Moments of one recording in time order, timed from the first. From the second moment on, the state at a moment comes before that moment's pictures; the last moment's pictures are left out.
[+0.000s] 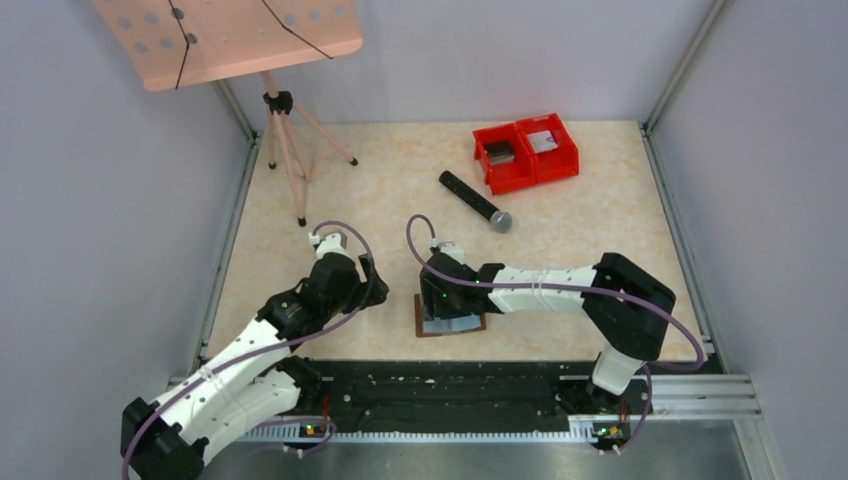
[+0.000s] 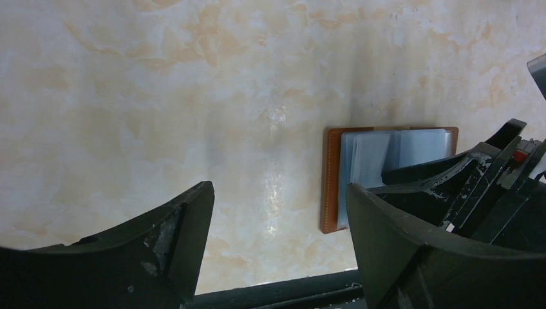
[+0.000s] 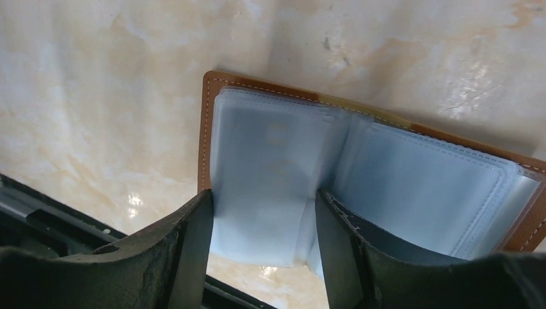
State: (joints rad) left arm -0.63 0.76 0.56 -0.55 -0.22 -0.79; right arm 1.07 1.70 0.98 -0.31 0.15 0.84
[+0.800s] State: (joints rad) left arm -0.63 0.99 0.53 -0.33 0.03 -0.88; right arm 1.03 1.60 0.78 -0.02 -0.04 0.86
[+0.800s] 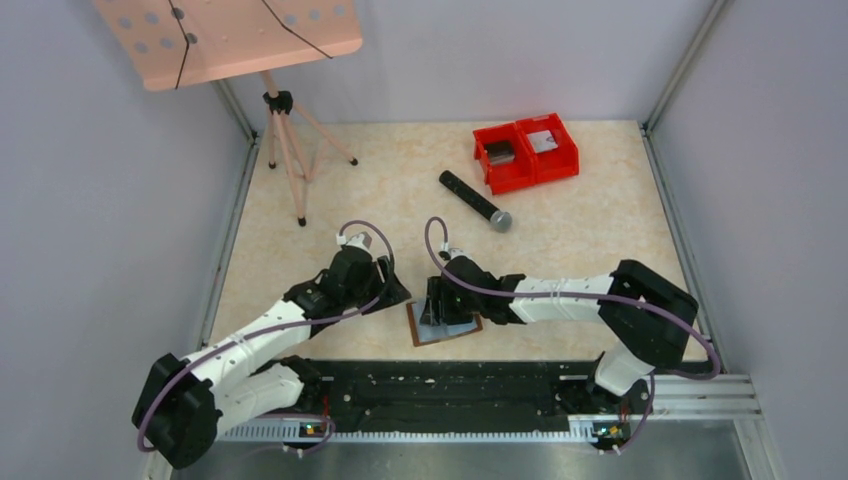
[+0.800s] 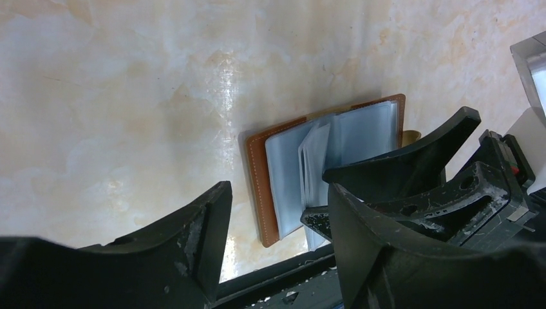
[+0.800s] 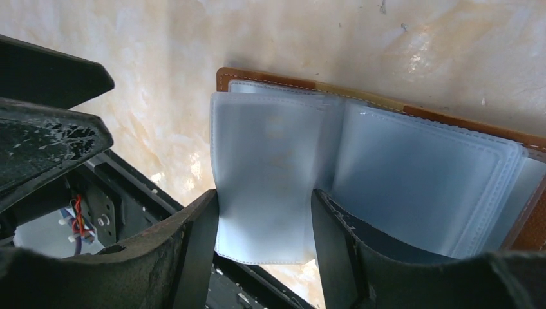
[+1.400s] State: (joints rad) left arm -0.63 1.03 0.43 -0.13 0.14 -0.94; right arm 1.01 1.57 0.70 0.10 -0.11 0.89
